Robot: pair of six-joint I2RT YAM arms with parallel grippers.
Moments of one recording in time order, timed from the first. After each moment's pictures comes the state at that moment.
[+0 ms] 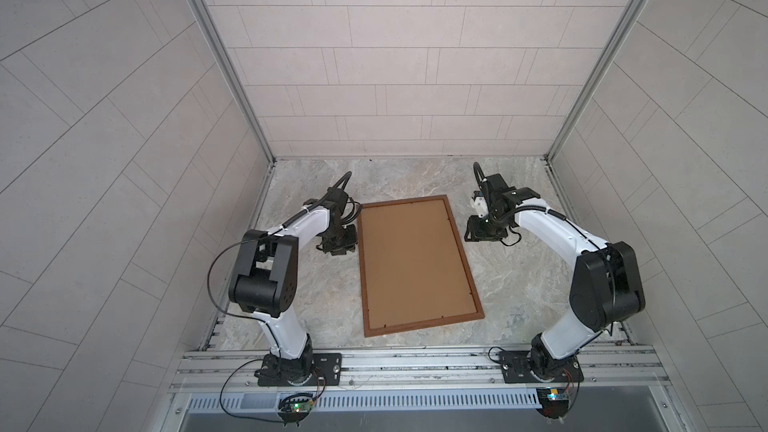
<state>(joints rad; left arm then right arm) -0.19 1.76 1.12 -0.82 0.18 -0.40 0.24 1.64 1.22 -0.89 -0.20 0.22</state>
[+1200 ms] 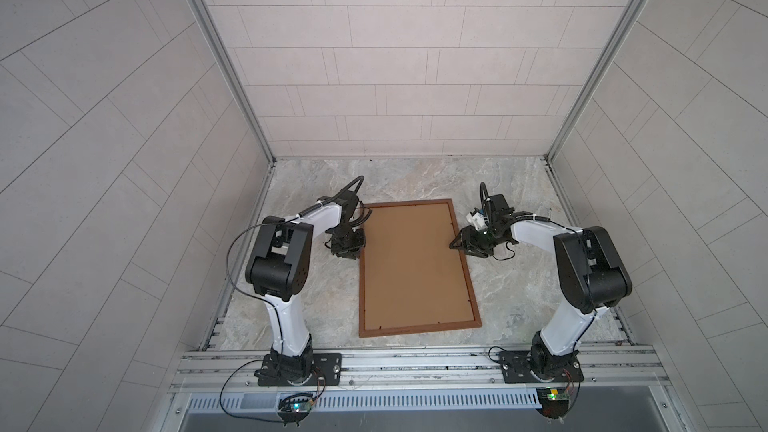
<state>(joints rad) -0.25 1.90 1.21 -0.87 0.25 -0.40 0.17 1.70 0.95 -0.46 -0.59 0.48</state>
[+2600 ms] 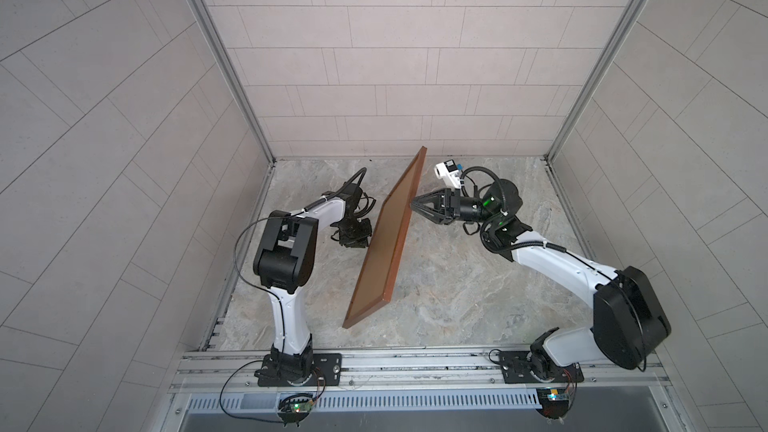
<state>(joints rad) -0.26 1.96 1.29 -0.76 0.34 -0.44 0.48 1.49 1.00 0.73 -0.98 1.37</state>
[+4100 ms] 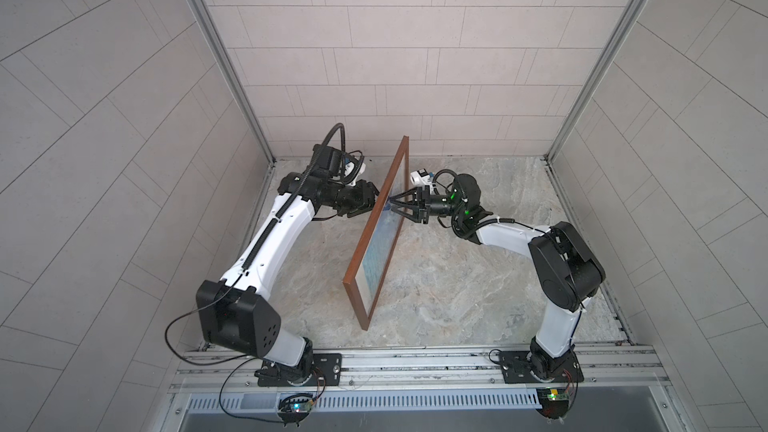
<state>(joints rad) -0.25 1.46 1.49 -0.89 0.66 -0.49 0.49 1.83 1.12 0.76 -0.99 1.51</state>
